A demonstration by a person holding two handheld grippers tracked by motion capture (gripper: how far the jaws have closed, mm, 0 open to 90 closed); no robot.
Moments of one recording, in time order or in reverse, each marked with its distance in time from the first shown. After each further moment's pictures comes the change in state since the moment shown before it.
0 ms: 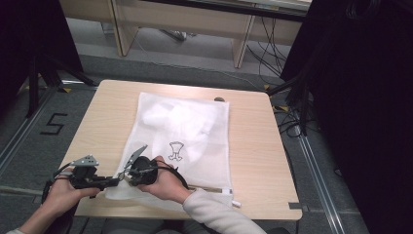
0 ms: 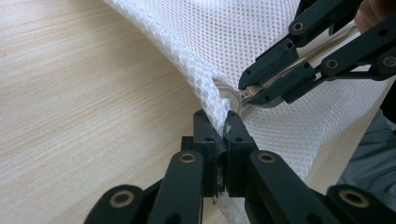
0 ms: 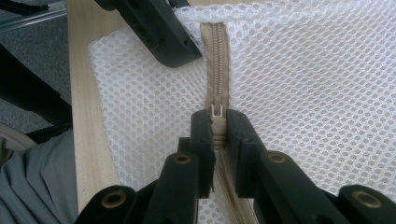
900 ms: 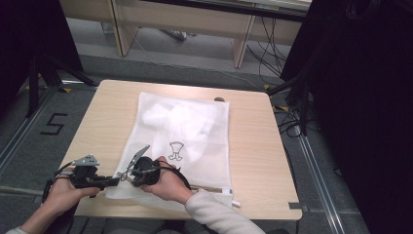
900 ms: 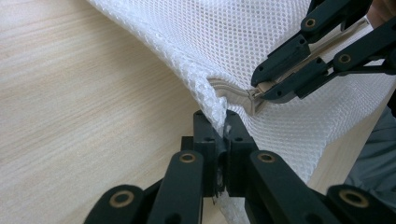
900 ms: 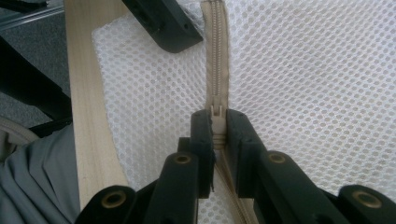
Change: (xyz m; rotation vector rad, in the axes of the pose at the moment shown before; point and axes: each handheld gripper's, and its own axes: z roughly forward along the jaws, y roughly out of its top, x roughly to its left) left arm 0.001 0.000 0.003 -0.011 0.010 0.004; right arm -0.002 -0.005 -0.003 0.011 0.003 0.003
